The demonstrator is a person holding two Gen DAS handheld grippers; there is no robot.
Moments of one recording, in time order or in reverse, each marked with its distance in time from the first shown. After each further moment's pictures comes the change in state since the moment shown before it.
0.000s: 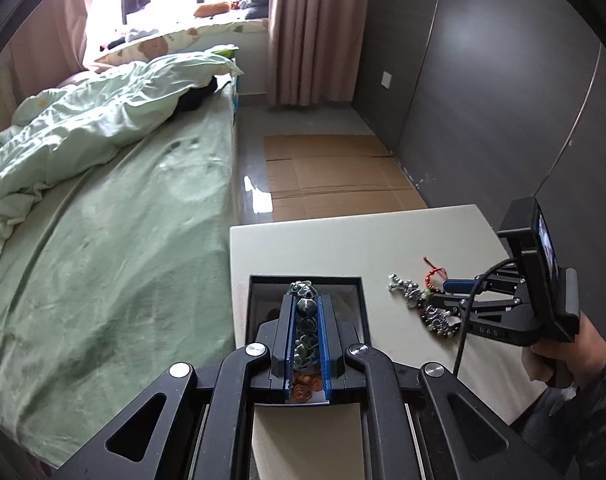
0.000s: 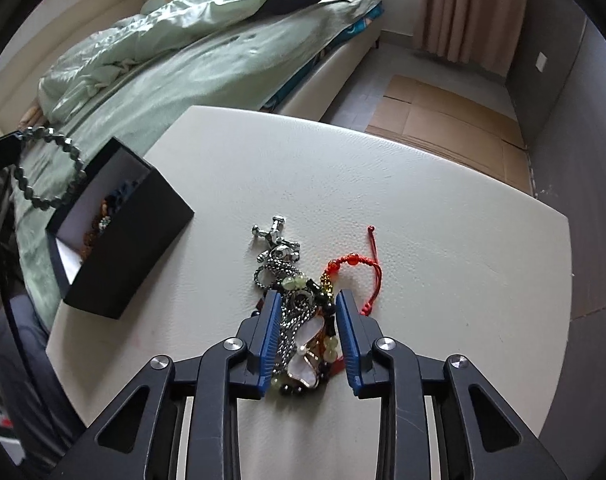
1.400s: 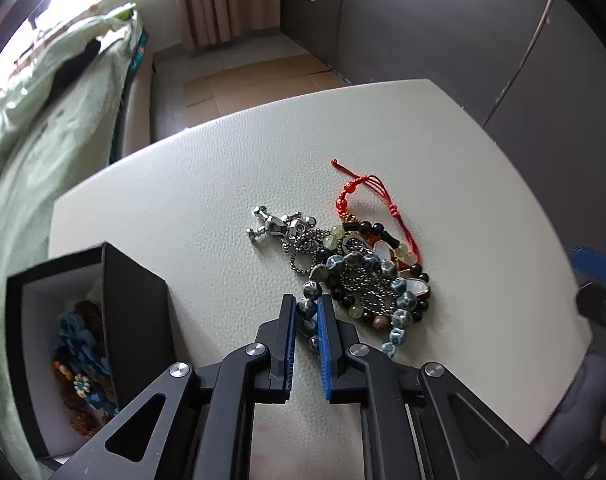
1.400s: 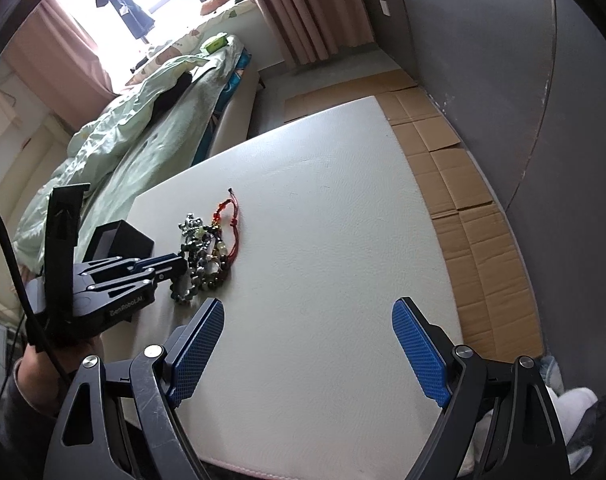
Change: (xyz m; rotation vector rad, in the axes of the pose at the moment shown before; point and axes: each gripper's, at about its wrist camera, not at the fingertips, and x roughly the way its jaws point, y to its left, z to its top) left arm 0.140 -0.116 -0.028 0.206 0.251 -0.103; right arm -0.090 -0.069 -0.132 0.533 -0.208 -0.009
